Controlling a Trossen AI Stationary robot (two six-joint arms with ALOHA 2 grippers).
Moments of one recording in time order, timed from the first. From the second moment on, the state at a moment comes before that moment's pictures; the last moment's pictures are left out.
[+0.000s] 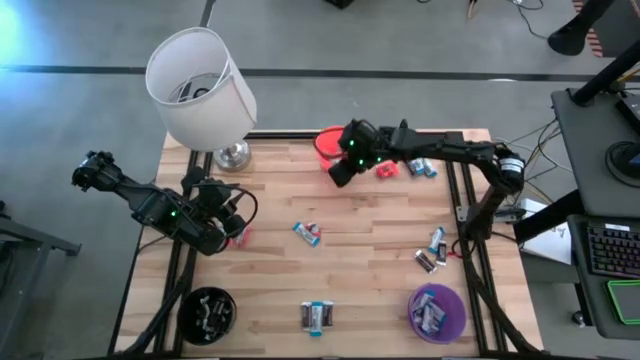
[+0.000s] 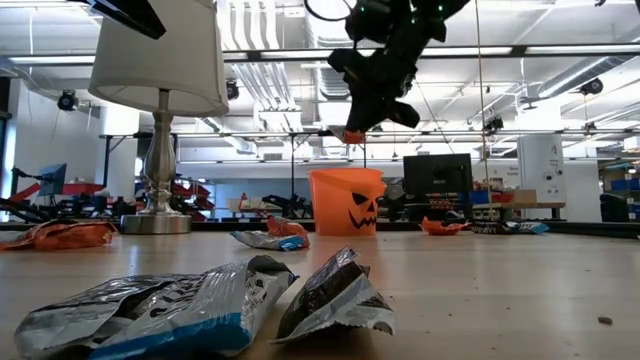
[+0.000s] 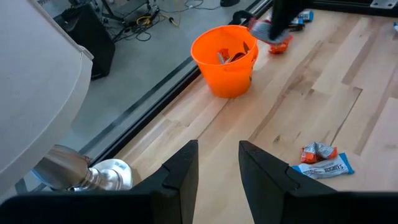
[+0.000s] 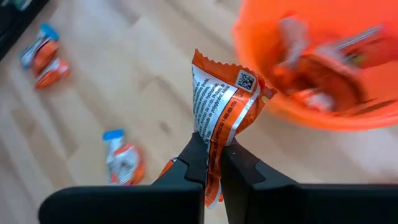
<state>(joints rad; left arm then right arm) -0.52 1.06 1.13 -1.30 -1.01 -0.96 -0.36 1.72 1.45 -0.67 -0.08 0.49</state>
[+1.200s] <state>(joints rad) -0.46 1.06 1.13 -1.30 -1.01 -0.85 -0.55 1.88 1.45 -0.43 -0.08 0.45</state>
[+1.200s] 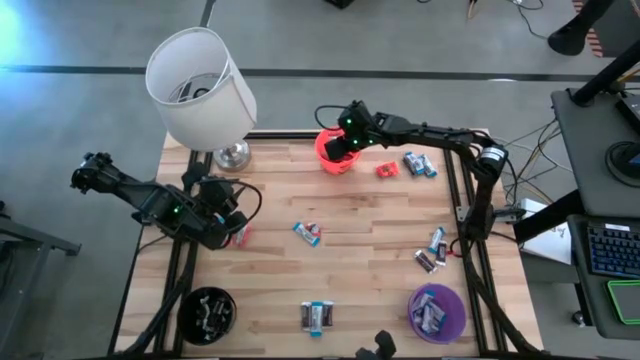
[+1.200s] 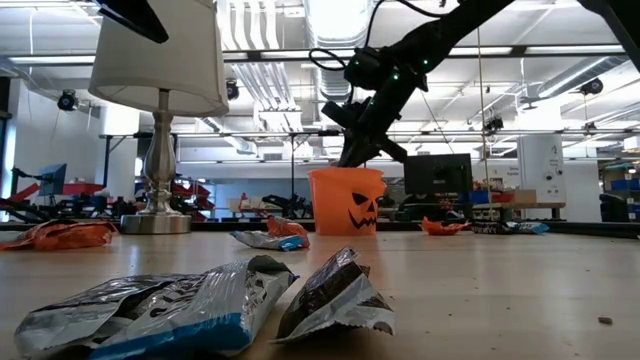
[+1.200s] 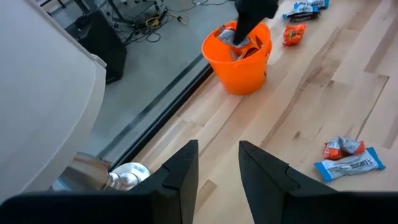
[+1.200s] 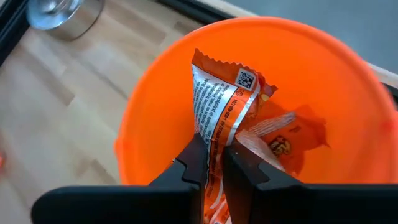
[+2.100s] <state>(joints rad) -0.39 1.06 1.13 -1.14 -1.01 -0.85 -0.60 1.88 1.45 -0.37 -0.17 0.34</state>
